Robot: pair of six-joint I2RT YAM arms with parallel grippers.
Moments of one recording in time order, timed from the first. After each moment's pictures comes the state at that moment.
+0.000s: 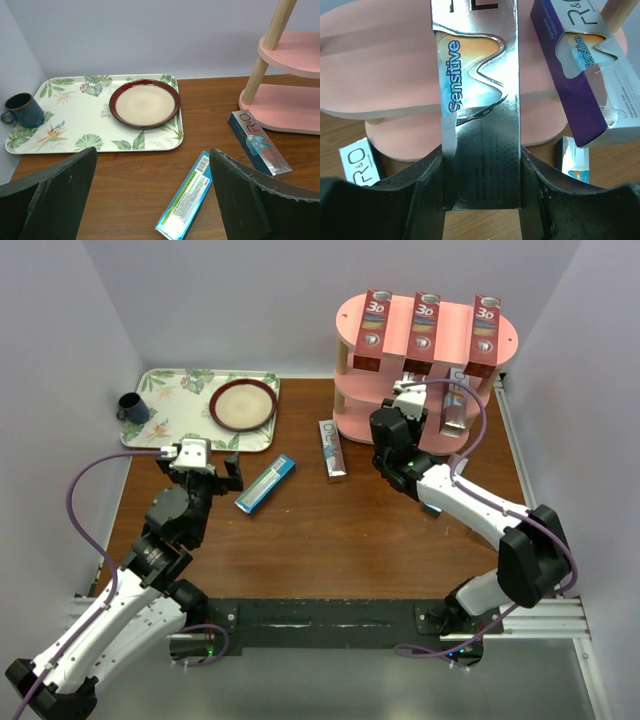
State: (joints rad) left arm -0.60 0.58 0.62 -0.02 -0.55 0.02; right arm 0.62 1.47 1.07 0.04 0.98 0.28
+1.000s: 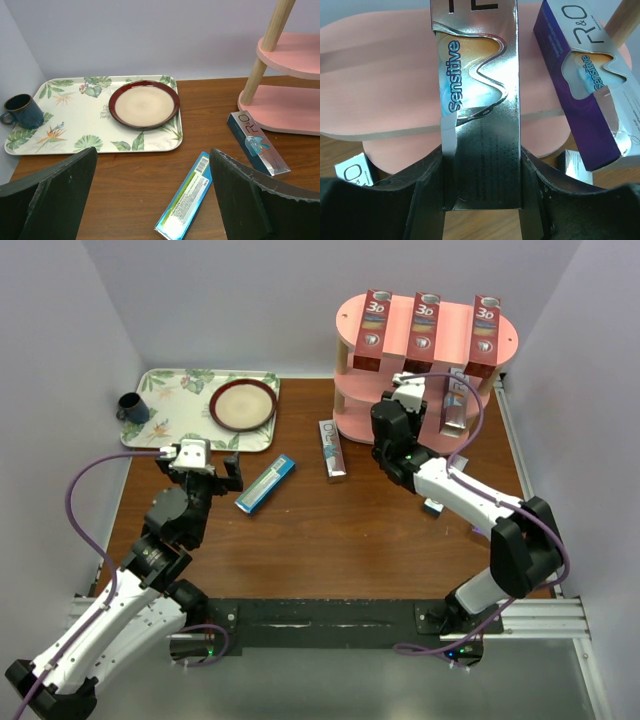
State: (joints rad) left arm -0.60 0.57 0.62 -0.02 -0.55 0.02; right arm 0.59 1.53 1.11 0.11 0.97 0.22
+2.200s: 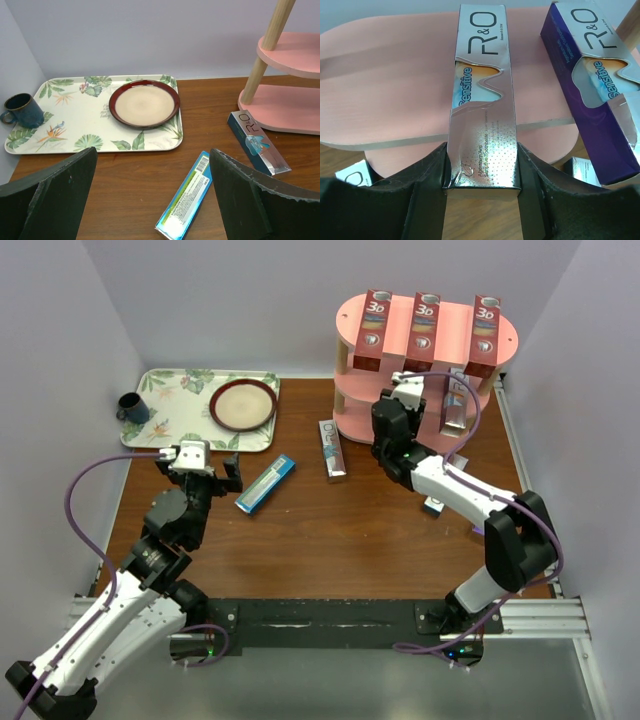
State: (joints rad) left arm -0.60 0.56 0.61 -0.02 -0.55 0.02; right arm 0.57 1.57 1.11 0.19 0.94 0.20
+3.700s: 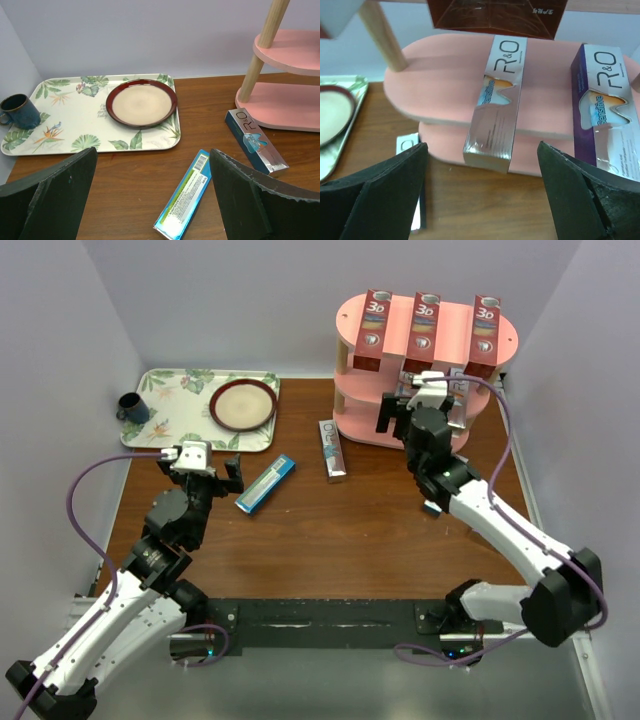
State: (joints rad) left arm -0.60 0.56 0.61 -0.02 -0.53 0.02; right arm 0.53 1.26 1.01 0.11 0.58 0.13
